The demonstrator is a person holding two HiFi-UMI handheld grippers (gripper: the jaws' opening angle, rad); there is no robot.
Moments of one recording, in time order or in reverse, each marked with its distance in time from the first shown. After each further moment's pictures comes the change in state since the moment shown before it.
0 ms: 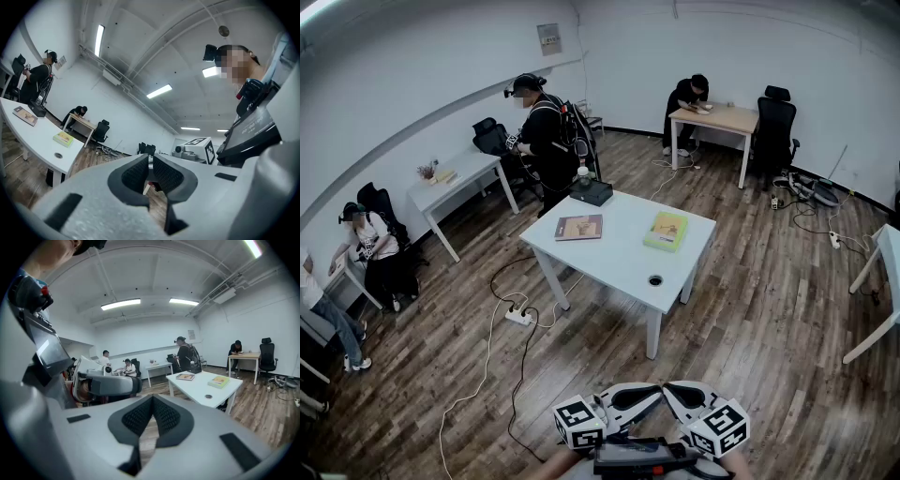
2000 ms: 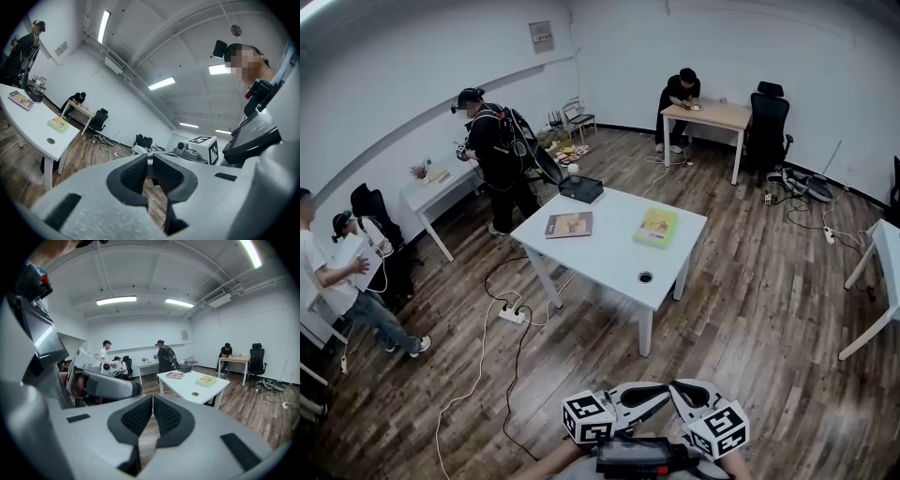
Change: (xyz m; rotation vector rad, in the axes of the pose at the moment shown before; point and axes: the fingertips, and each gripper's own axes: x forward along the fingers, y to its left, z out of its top) left arm 0.042 -0.009 -0.032 -0.085 0.105 -0.031; right arm -0.030 -0.032 -0.020 -0.019 0.025 -0.110
